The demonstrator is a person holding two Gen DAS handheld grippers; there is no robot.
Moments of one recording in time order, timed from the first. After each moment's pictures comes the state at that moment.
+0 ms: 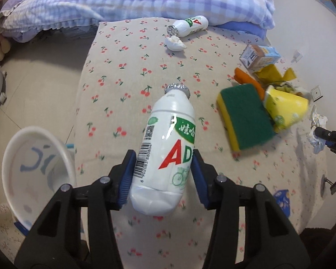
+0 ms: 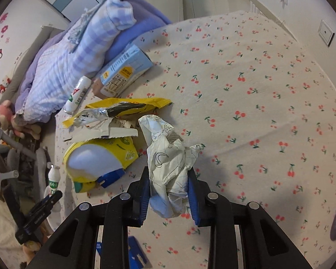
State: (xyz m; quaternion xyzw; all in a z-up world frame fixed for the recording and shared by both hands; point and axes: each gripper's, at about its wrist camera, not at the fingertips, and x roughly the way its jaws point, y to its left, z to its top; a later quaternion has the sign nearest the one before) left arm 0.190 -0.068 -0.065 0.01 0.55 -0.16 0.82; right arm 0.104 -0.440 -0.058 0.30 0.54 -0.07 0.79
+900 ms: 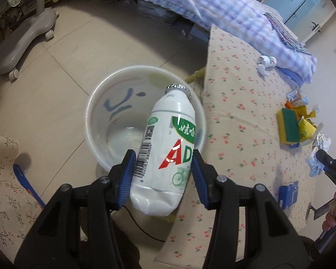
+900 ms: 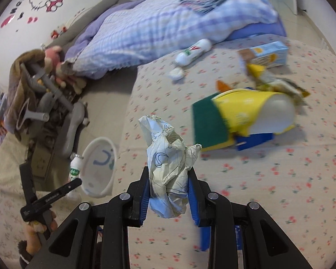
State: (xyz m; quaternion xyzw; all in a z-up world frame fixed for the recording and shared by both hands) left arm 0.141 0.129 -0.072 -0.13 0.56 -0.04 0.82; right arm 0.122 -0.218 -0.018 0.21 0.52 0.10 0.82
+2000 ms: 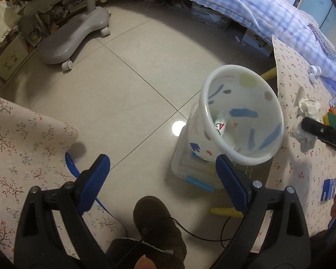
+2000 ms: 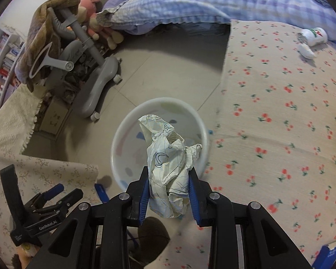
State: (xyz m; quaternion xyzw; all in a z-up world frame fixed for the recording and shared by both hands) left arm 0.092 0.229 -0.072 -0.08 0.56 0.10 0.82; right arm 0.173 -0.007 -0.067 0.14 0.56 0.23 0.78
